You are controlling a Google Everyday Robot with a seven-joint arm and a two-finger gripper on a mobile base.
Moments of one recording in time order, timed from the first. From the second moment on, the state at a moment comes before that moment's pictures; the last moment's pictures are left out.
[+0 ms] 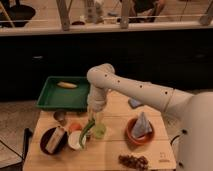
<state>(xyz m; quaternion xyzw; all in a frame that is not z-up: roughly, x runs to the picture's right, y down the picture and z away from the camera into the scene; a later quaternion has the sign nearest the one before) -0.046 0.158 0.720 -0.41 -0.26 -0.28 0.82</state>
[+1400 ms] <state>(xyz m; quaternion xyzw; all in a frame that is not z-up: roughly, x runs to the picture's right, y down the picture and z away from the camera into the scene) 0.003 0.156 0.754 -0.40 -0.25 -0.30 0.83</state>
